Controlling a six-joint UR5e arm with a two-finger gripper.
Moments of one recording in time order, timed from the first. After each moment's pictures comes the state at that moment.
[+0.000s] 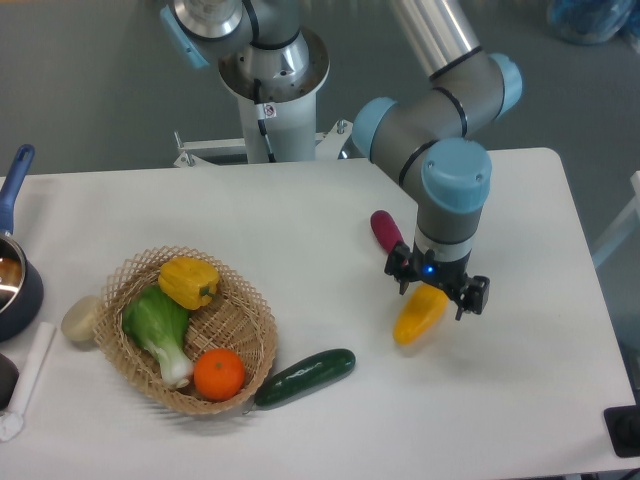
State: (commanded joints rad) arm 2.60 -2.04 -1.66 -0.91 1.56 1.16
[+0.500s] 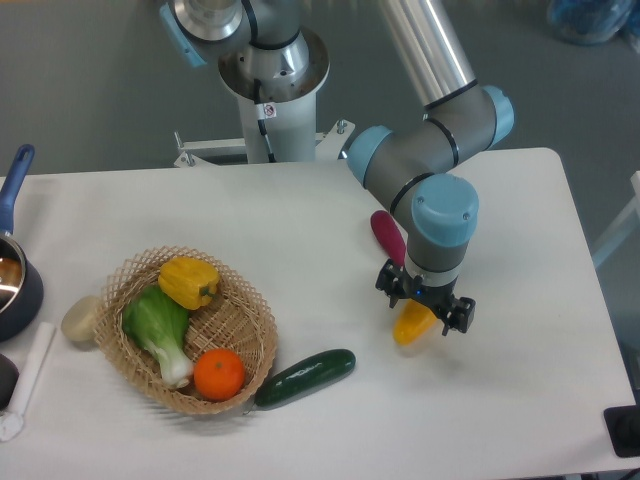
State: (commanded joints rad) arm 2.58 -2.09 -1.67 -0.88 1.57 1.16
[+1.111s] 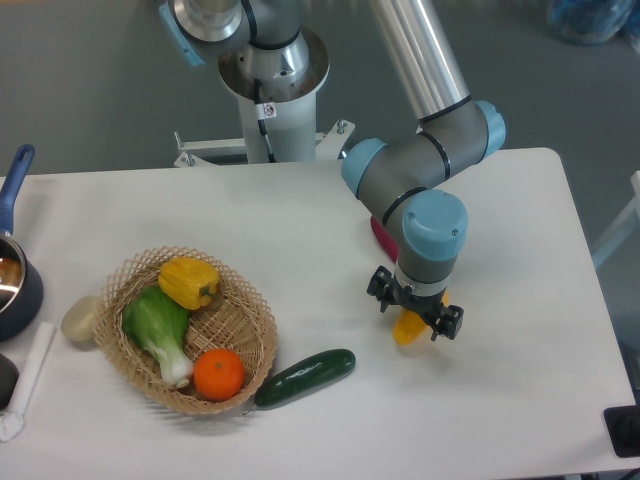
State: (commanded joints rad) arm 2.58 -2.10 -1.67 -0.88 1.57 1.15
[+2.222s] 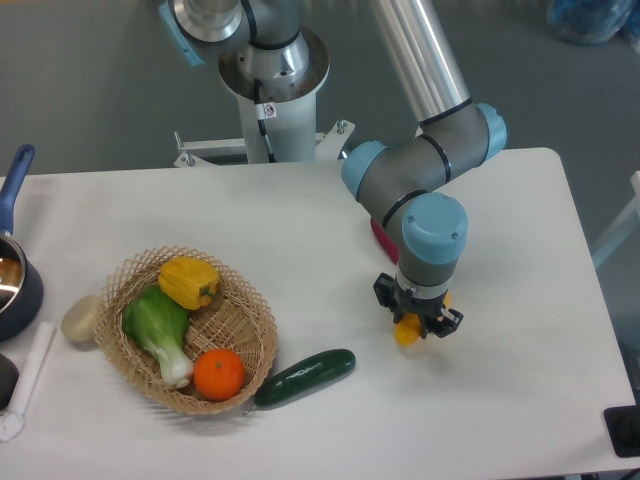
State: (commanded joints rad) arm 2.57 -2.10 -1.64 -0.89 1.58 1.15
